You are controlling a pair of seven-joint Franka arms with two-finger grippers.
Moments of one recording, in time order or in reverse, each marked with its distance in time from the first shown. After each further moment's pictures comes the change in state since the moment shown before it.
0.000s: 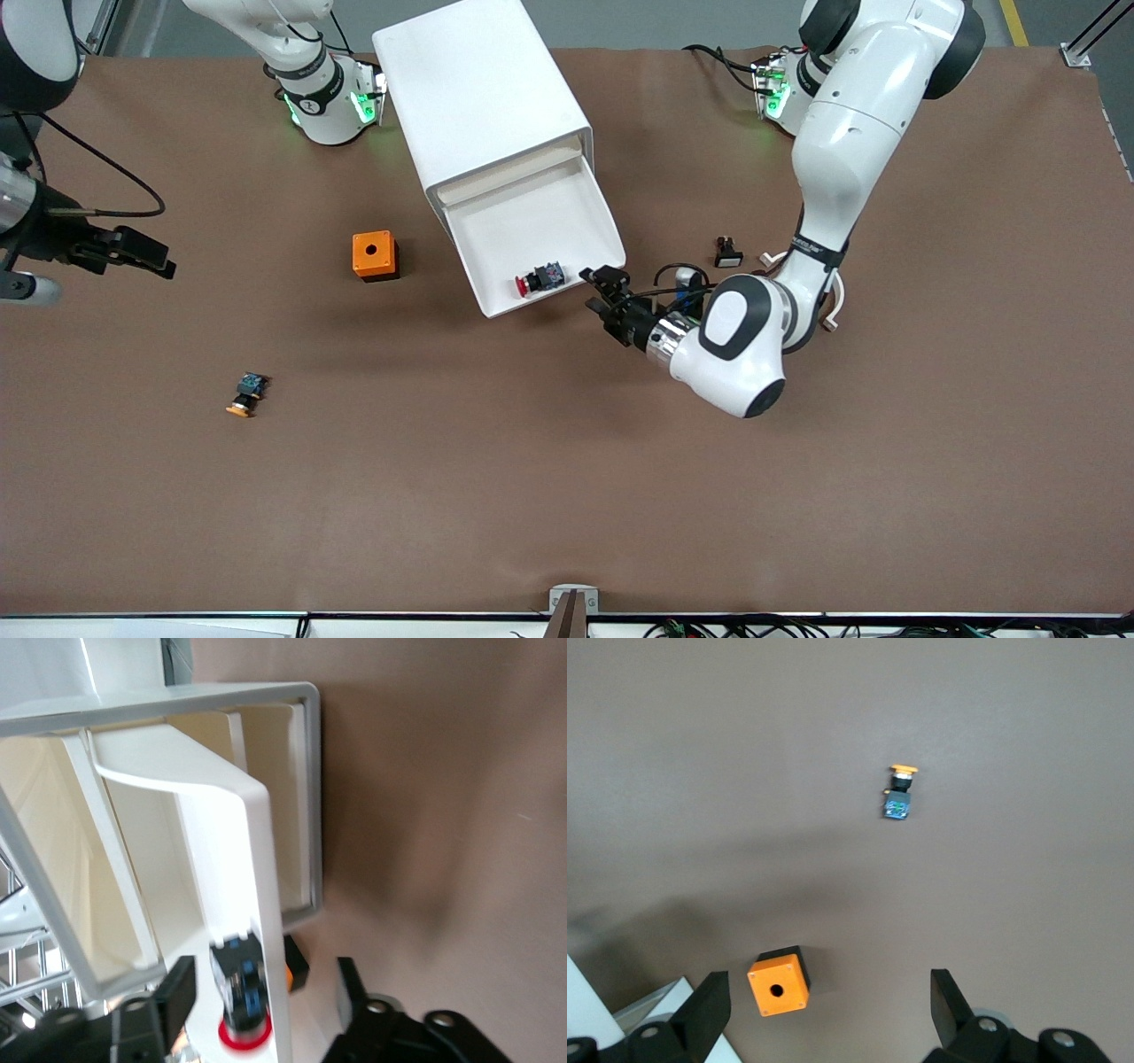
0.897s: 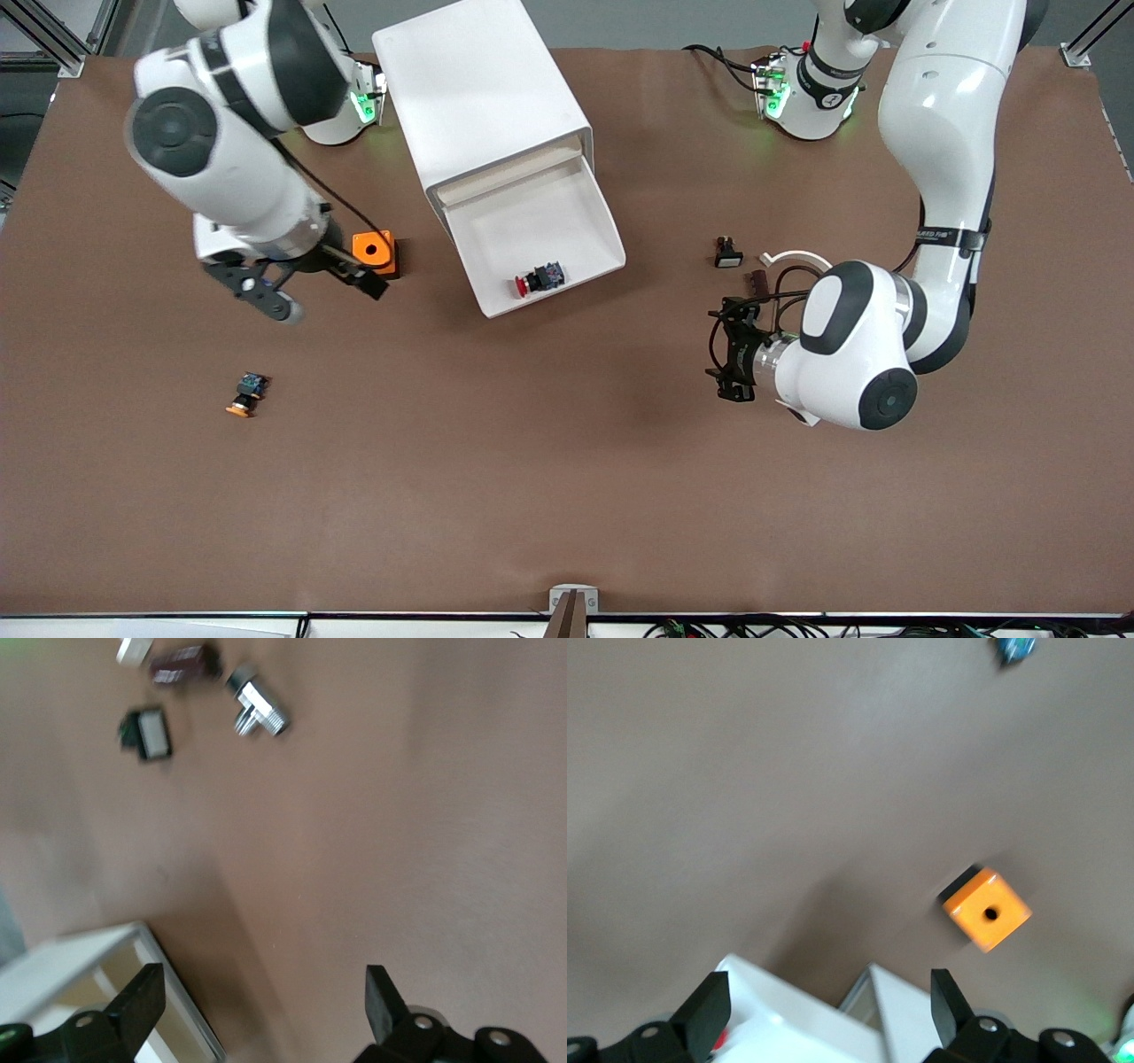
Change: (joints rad) left arm 0.115 -0.156 -0.012 0.041 0.630 -0.012 0.517; right arm 0.451 0.132 0.012 -0.009 0.018 0.132 0.966
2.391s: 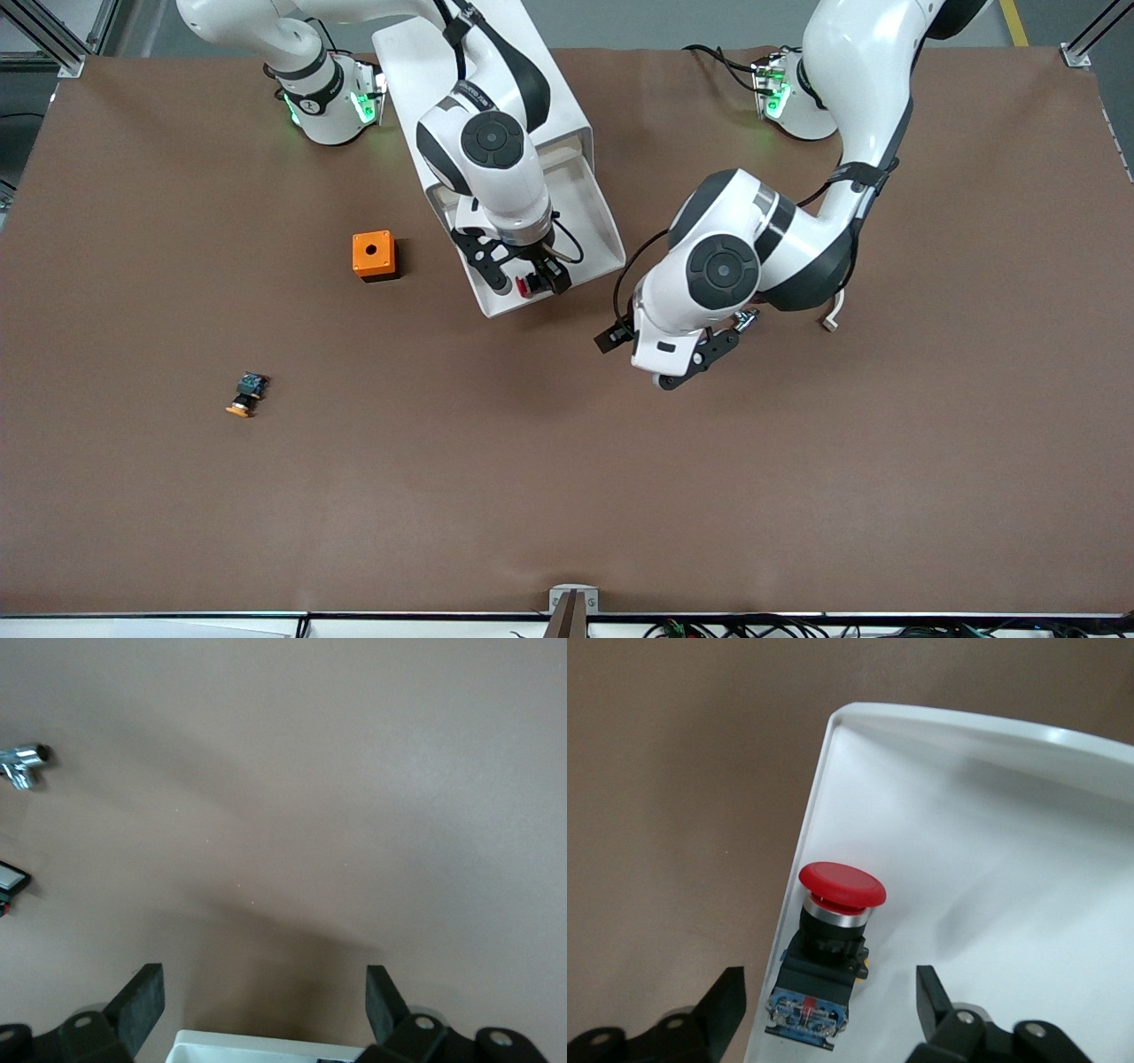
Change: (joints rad) left arm -0.210 -0.059 -0.075 -0.045 0.174 0.233 0.625; right arm 0.331 0.233 -0.001 -0.073 0.009 0.438 0.571
